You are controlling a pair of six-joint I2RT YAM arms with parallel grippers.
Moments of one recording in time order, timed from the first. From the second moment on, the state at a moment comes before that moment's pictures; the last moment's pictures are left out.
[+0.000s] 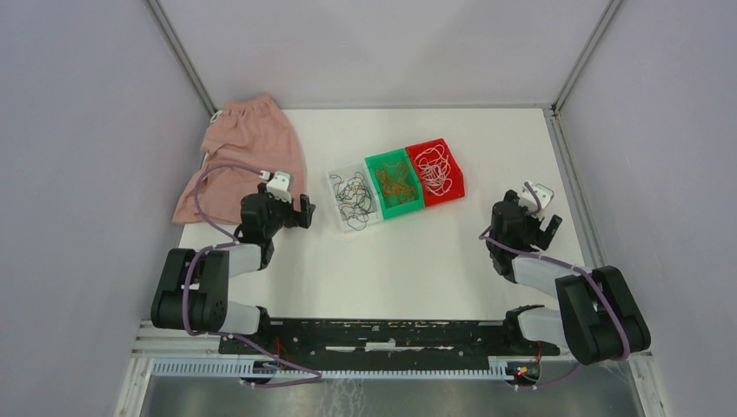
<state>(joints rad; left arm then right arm) -0.07 1.40 0.35 0.69 0.29 0.08 0.23 1.25 0.28 0.55 1.06 0.19</state>
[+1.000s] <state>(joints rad) 0.01 1.51 0.19 1.16 0.16 0.06 0.21 1.54 0.25 1.01 0.56 -0.04</state>
